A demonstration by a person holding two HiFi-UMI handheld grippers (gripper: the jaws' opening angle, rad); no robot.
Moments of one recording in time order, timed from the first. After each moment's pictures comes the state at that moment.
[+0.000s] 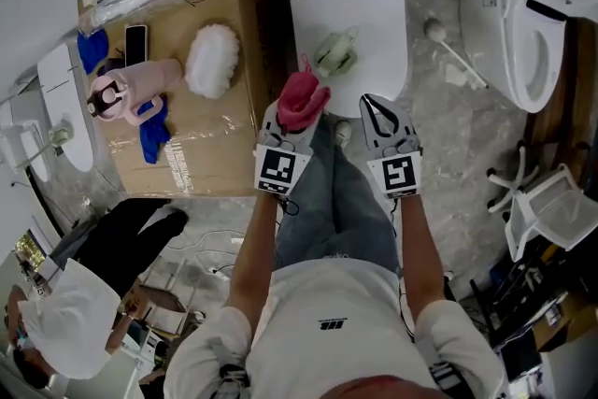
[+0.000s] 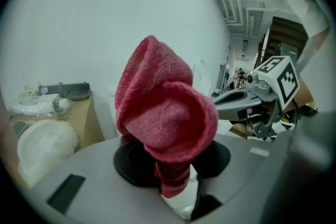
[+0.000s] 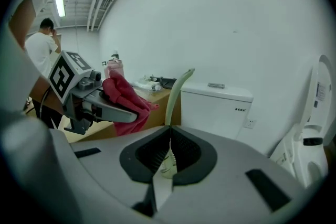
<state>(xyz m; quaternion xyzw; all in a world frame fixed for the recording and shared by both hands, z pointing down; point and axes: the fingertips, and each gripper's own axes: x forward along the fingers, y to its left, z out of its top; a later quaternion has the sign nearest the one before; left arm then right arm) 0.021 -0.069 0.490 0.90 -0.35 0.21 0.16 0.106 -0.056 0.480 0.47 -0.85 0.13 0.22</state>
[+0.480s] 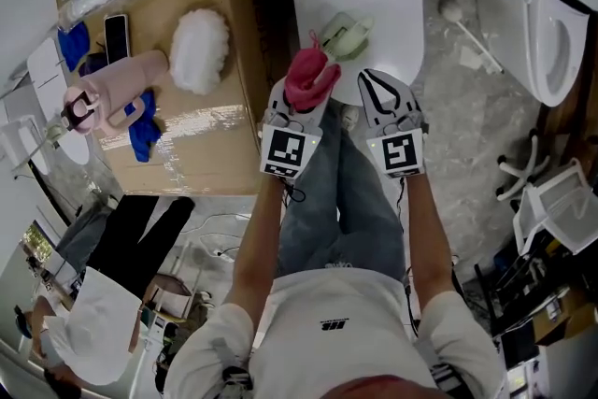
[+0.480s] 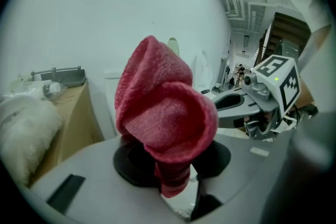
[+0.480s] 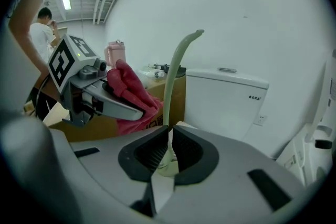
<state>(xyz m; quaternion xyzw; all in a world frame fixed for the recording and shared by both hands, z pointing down) 0.030 -0.089 0.559 0.90 -0.34 0.23 0.17 0.091 -0.078 0.559 0.43 -0.85 0.12 0.26</state>
